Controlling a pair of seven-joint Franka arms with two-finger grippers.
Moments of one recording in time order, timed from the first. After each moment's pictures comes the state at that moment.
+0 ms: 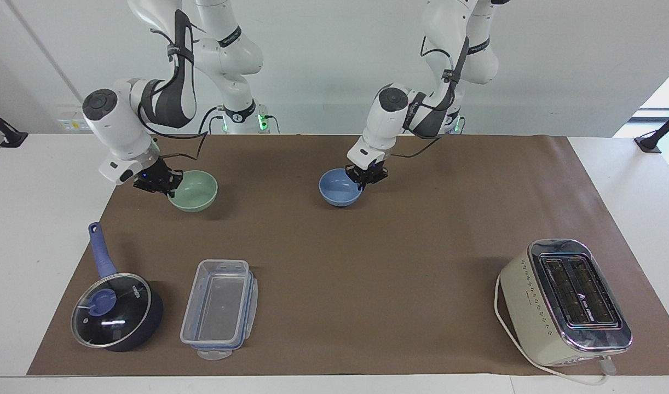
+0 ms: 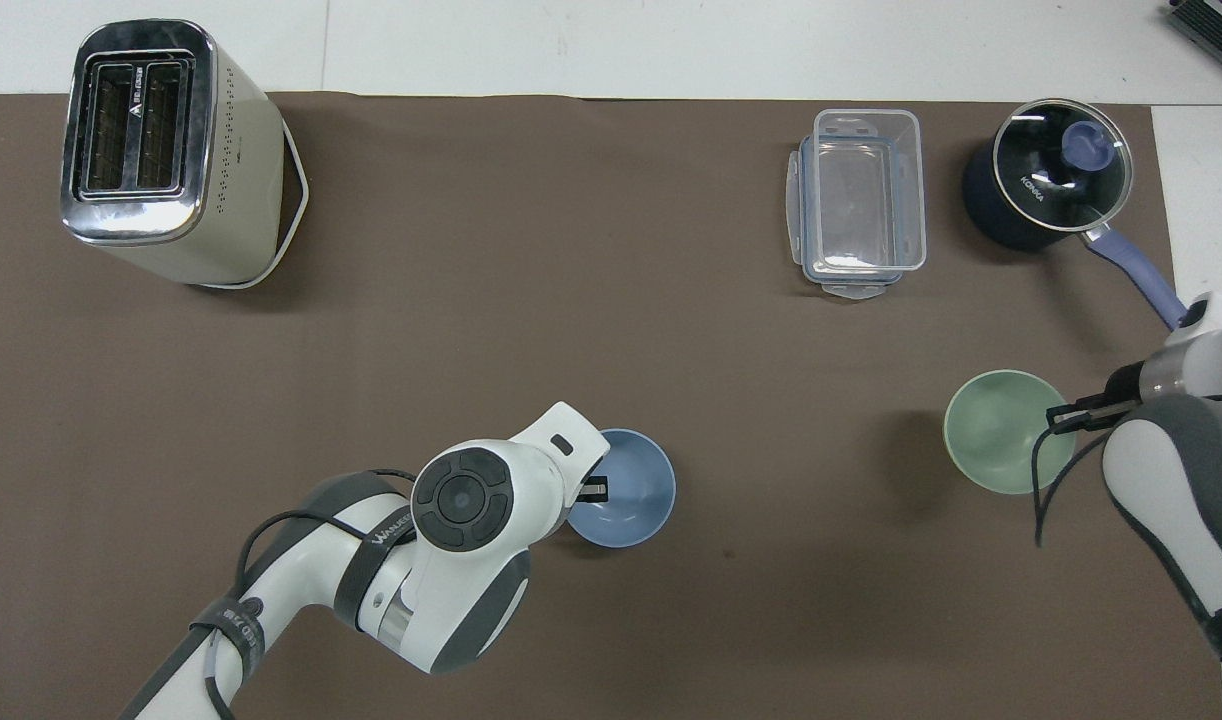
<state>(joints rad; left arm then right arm) -0.70 0.11 -0.04 -2.24 -0.18 2.43 -0.57 -0.14 -0.02 -0.06 -2.14 -0.02 2.05 -0.36</state>
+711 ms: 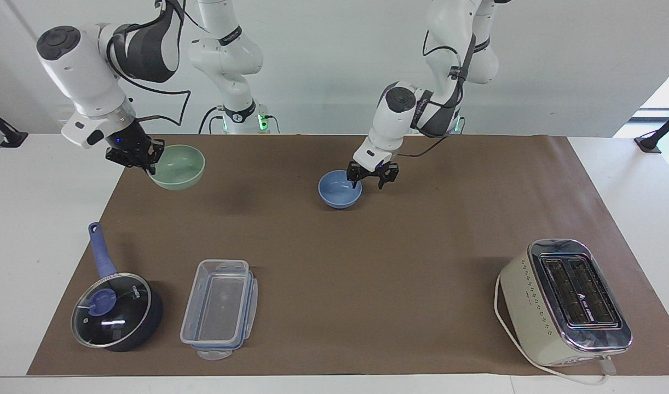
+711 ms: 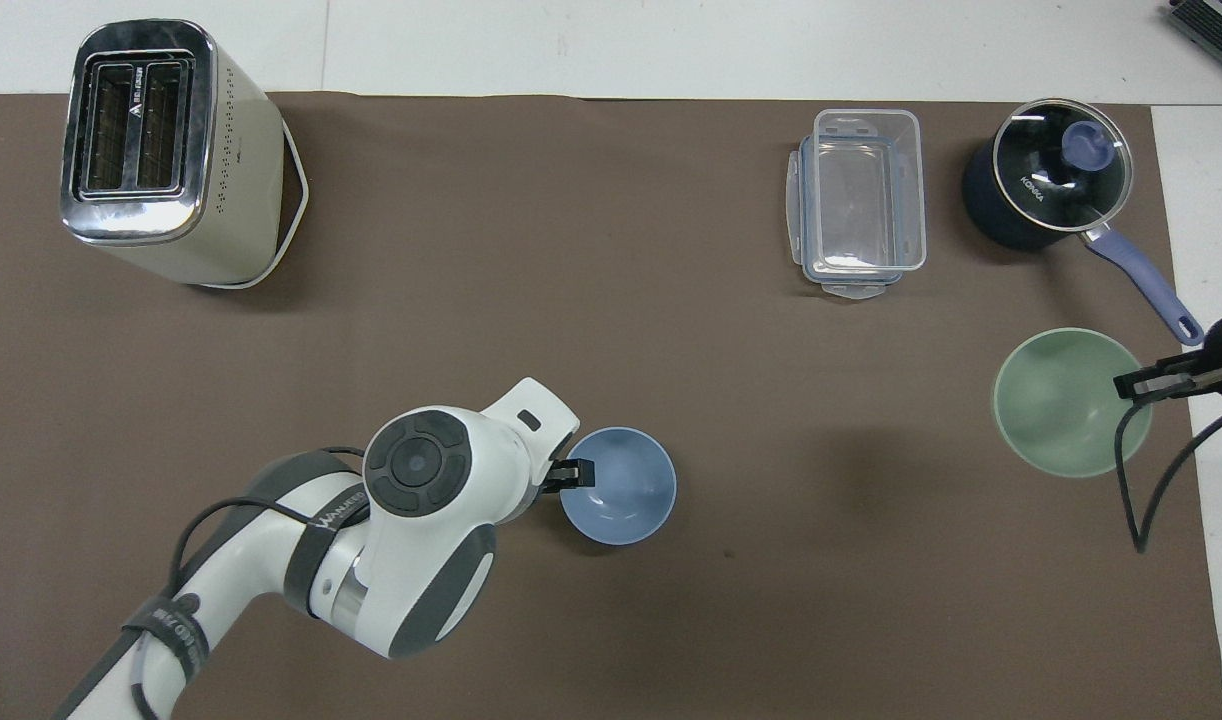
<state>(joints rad) -0.64 0.04 -0.01 -2.20 -0.18 2.25 -0.52 -0.14 -0.08 -0.01 -1.90 -0.02 1.79 -0.37</state>
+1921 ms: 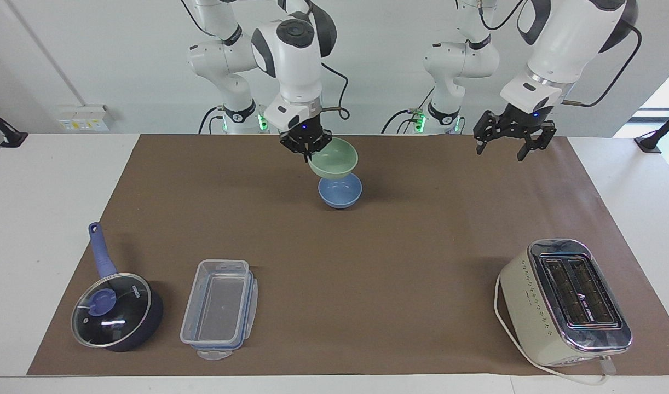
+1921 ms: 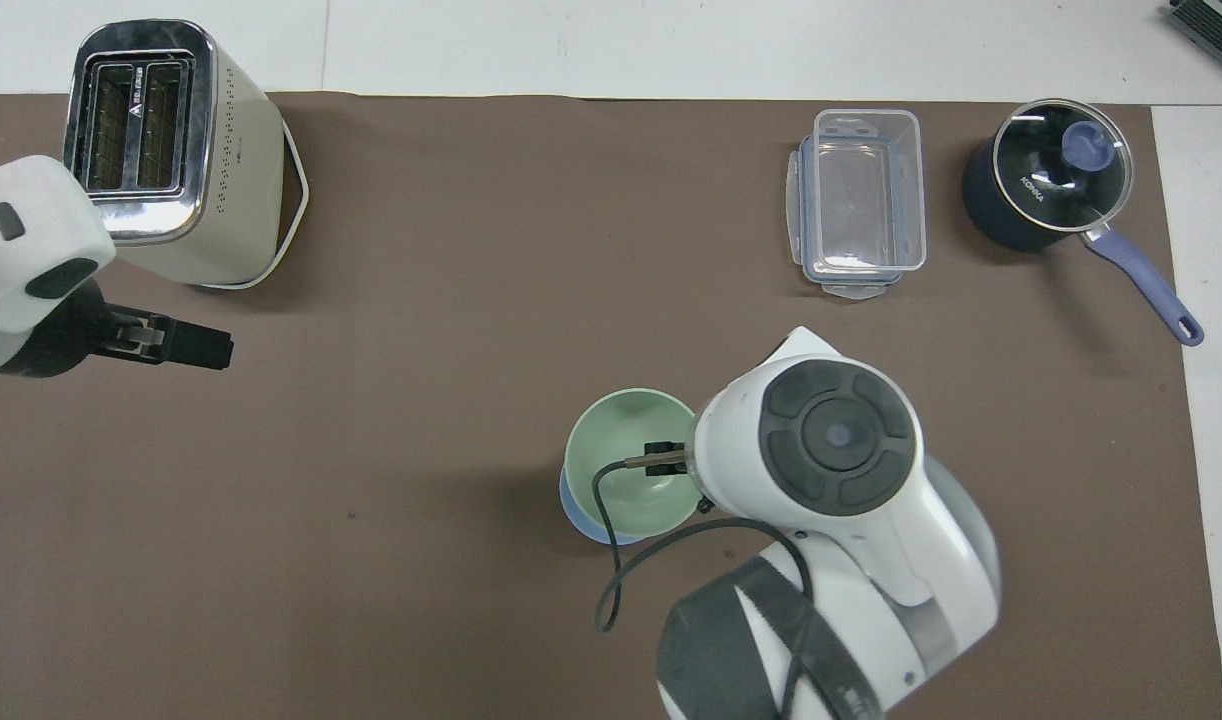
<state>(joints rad) -0.16 -0.06 0.00 -1.66 -0.05 1.64 0.07 0.29 0.00 0.30 -1.93 0.02 1.94 0.55</state>
